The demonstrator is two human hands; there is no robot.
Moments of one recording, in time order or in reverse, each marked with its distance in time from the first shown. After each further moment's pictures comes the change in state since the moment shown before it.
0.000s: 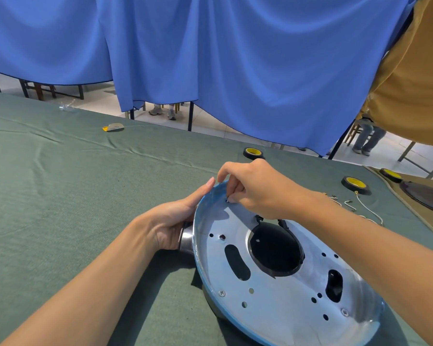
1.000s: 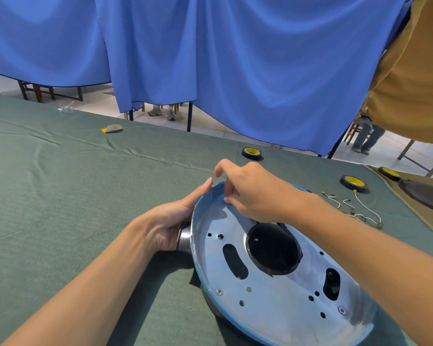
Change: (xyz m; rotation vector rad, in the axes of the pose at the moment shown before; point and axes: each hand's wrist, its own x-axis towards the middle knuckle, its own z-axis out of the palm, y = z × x) left_hand -0.004 0.000 0.004 0.013 0.010 0.011; right_hand 0.000 -0.002 0.007 -0.103 -0.001 -0.006
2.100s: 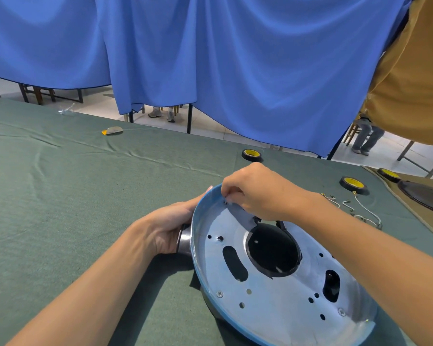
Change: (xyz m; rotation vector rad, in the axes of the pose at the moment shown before) left_hand 0.011 -0.005 -0.007 -0.052 -0.088 0.012; right_hand -0.002 0.001 -0.011 -0.073 -0.055 0.033
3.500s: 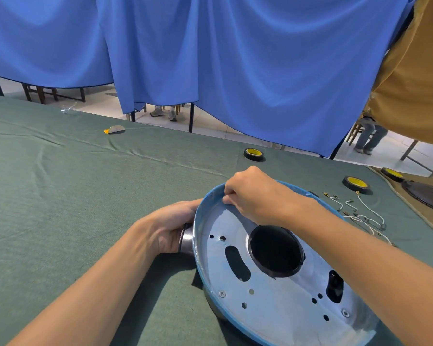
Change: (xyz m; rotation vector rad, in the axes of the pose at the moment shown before) left_hand 0.005 -0.002 -0.002 0.034 0.063 0.017; right_hand 0.010 -0.003 0.018 -0.080 0.034 0.042
